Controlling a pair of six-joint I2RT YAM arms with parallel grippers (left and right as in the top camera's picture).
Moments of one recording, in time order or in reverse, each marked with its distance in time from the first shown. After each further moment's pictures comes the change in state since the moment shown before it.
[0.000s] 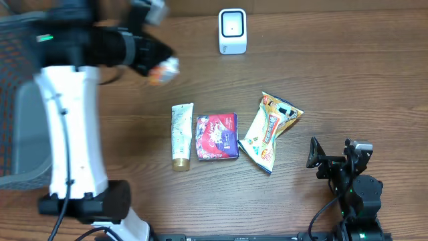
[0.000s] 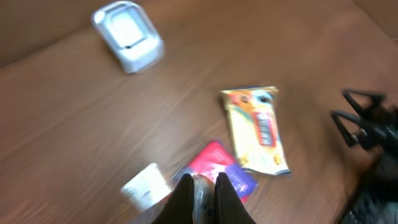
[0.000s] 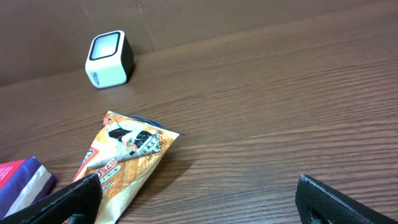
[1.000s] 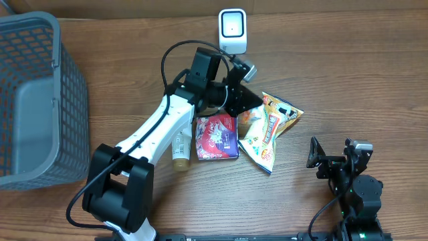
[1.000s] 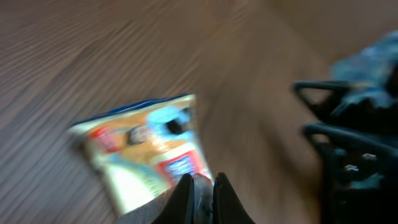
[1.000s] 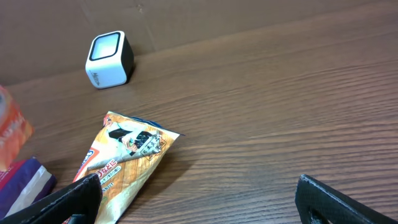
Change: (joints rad) left arm -0.377 0.002 -0.967 1.177 0.239 -0.379; right arm 0.000 0.002 0.000 0.003 0.000 0.000
